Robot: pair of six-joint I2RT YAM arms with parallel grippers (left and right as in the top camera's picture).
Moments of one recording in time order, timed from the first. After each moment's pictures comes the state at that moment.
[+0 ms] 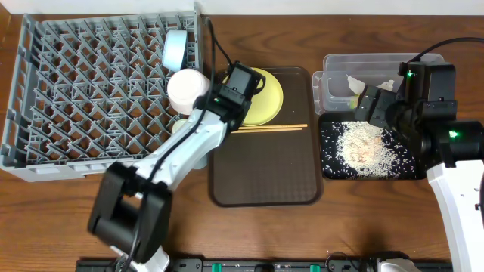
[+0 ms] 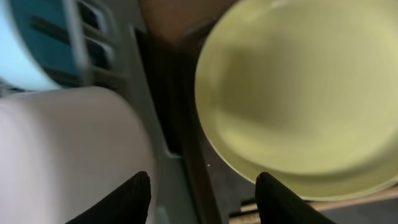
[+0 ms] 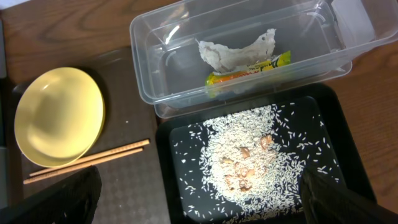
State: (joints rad) left arm -0.52 1.80 1.28 -0.52 -0.42 -0.02; right arm 0.07 1.27 1.29 -0.93 0.05 0.36
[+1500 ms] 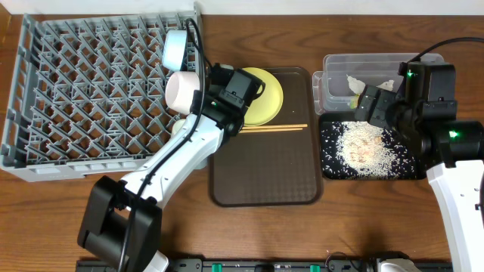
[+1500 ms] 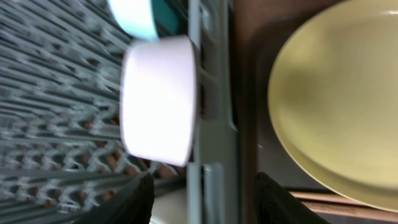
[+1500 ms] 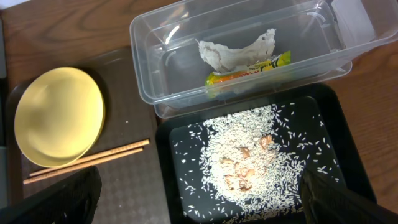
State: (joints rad) left arm -0.54 1.72 1.27 -0.69 -0.60 -0.35; right arm 0.07 1.27 1.29 -0.93 0.05 0.36
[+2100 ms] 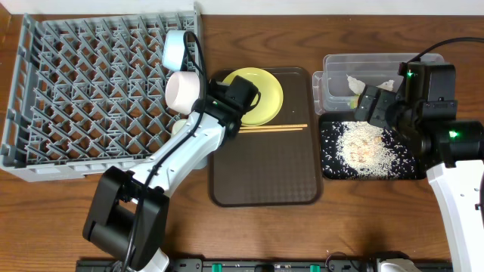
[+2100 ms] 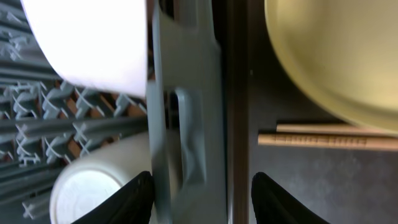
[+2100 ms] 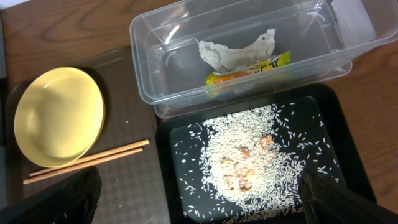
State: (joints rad) left arm -0.52 1.76 1.25 -0.84 -0.46 -0.42; right arm 0.07 1.27 1.29 -0.93 0.05 0.36
